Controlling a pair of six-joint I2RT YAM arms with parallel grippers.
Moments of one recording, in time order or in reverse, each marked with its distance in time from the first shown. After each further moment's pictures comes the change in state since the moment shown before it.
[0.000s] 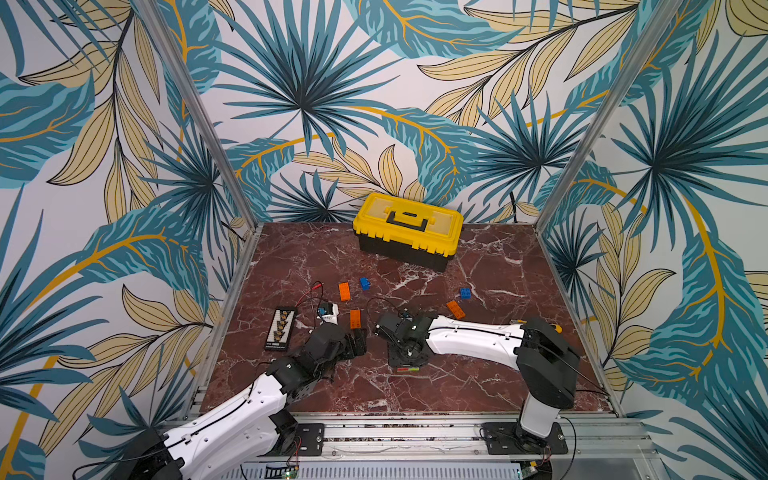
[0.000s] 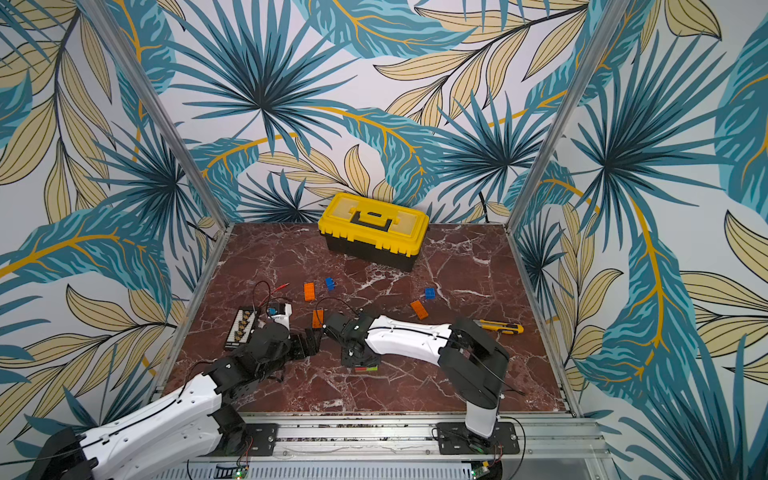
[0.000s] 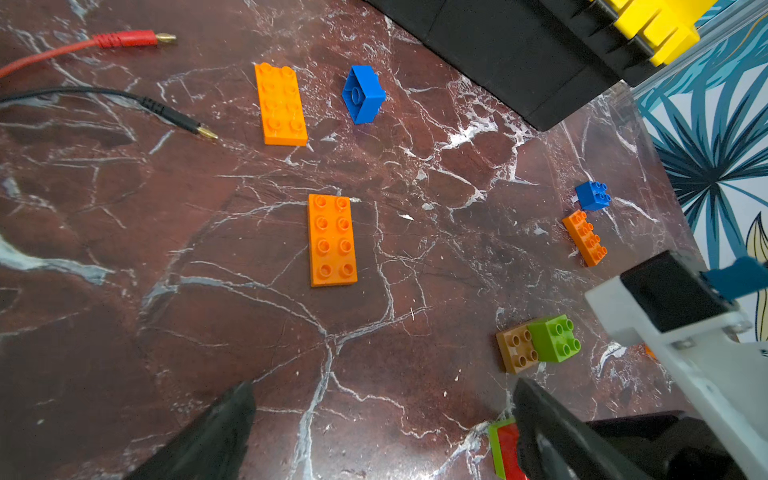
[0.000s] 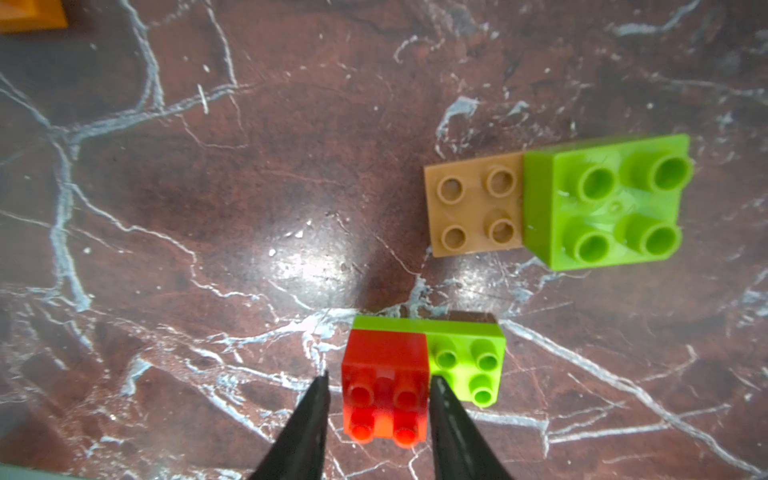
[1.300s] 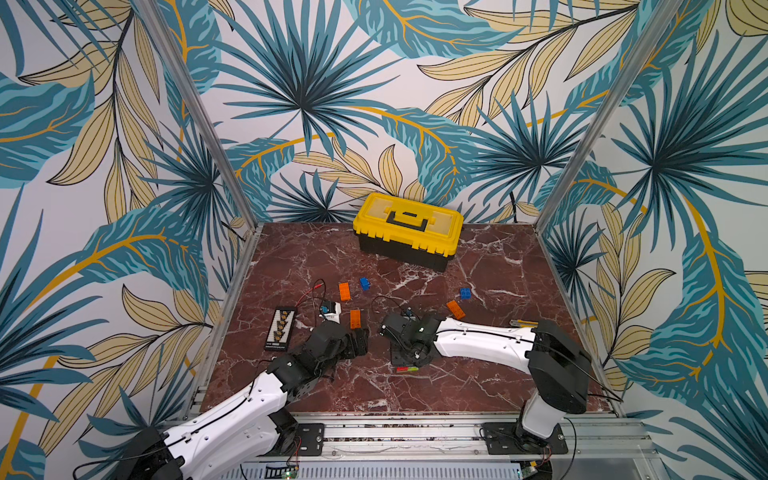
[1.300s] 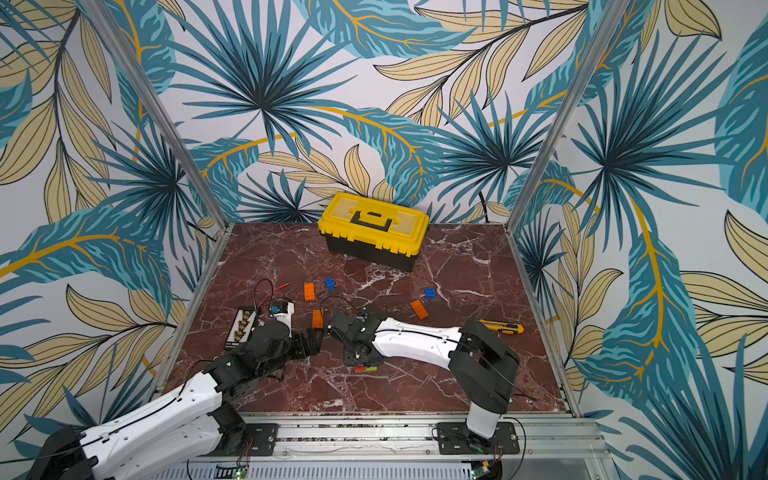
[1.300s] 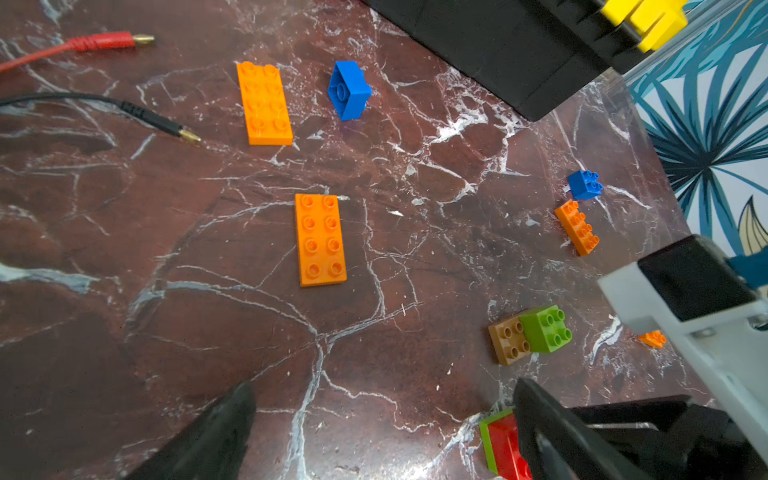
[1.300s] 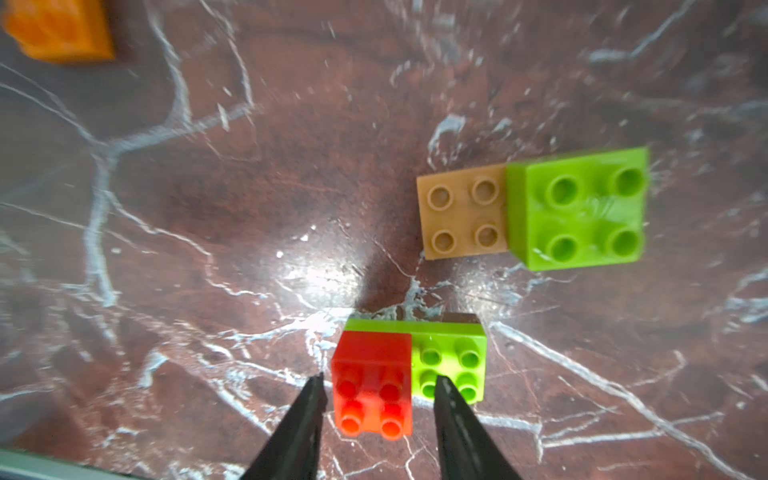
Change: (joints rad) left arm 0.000 0.008 0.035 -0.010 0.030 0.034; right arm -0.006 -0.092 -0.064 0.064 0.032 -0.003
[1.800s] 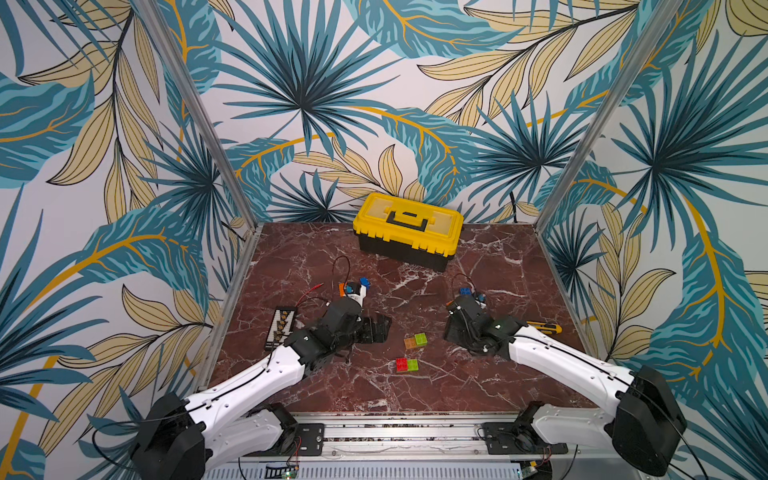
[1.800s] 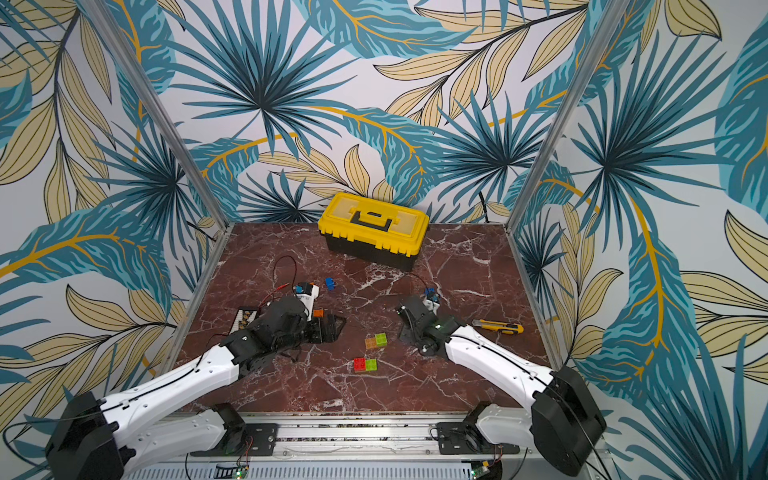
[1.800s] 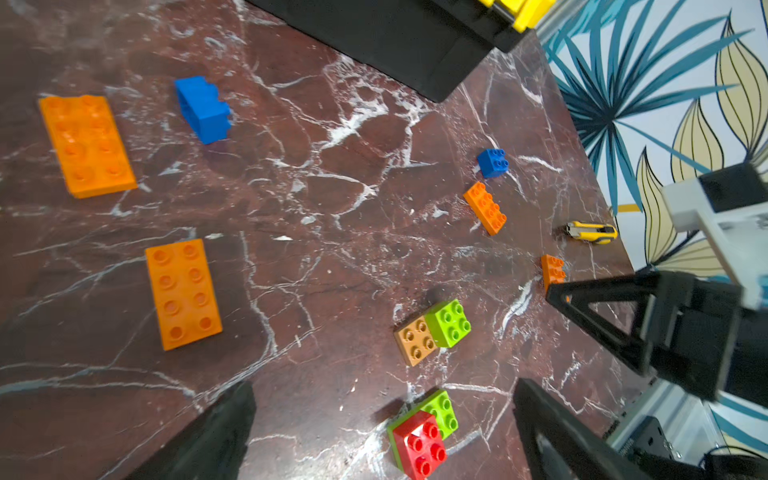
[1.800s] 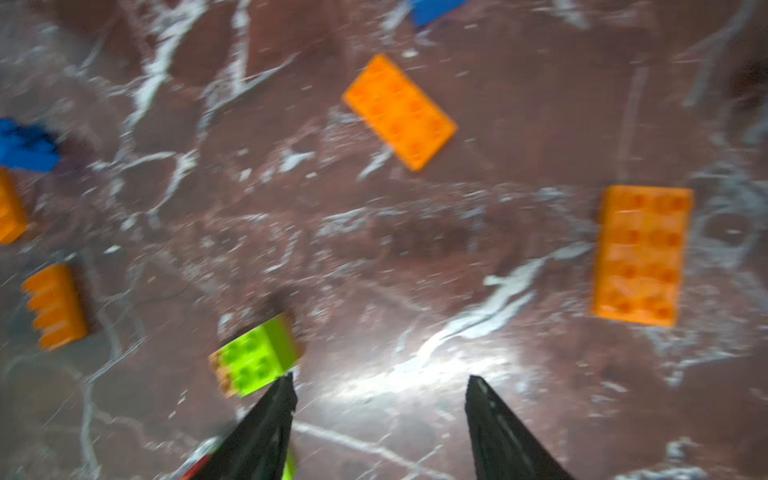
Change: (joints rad) left arm -0.038 0.266 0.281 -0.008 0.202 0.076; right arm -0.431 -0.492 -0.410 0.078 0.116 -0.027
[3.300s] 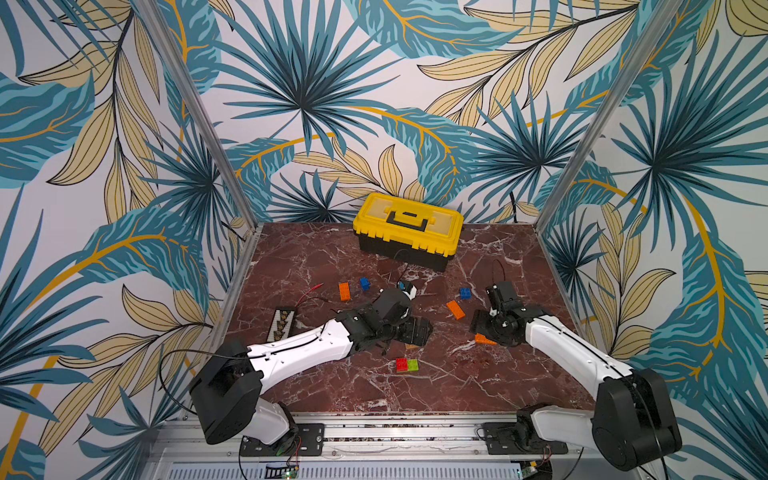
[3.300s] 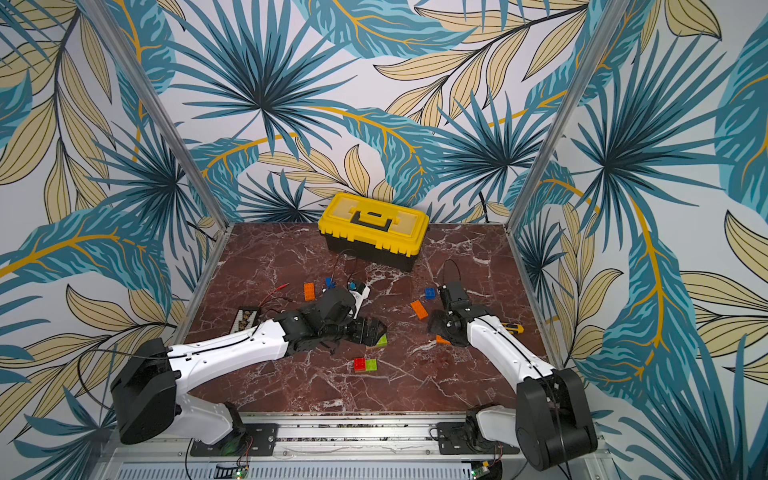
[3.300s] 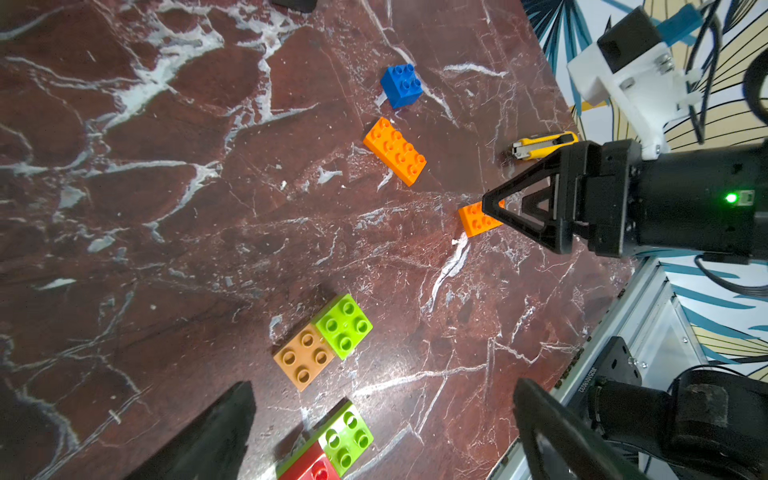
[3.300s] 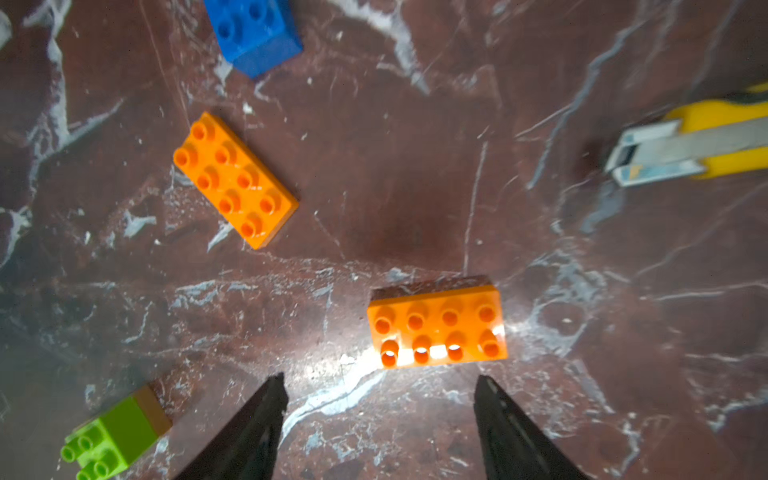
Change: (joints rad) left arm -0.168 0.327 0.270 -0.029 0.048 0.043; right arm -0.372 0.068 0.009 0.006 -0.160 -0.391
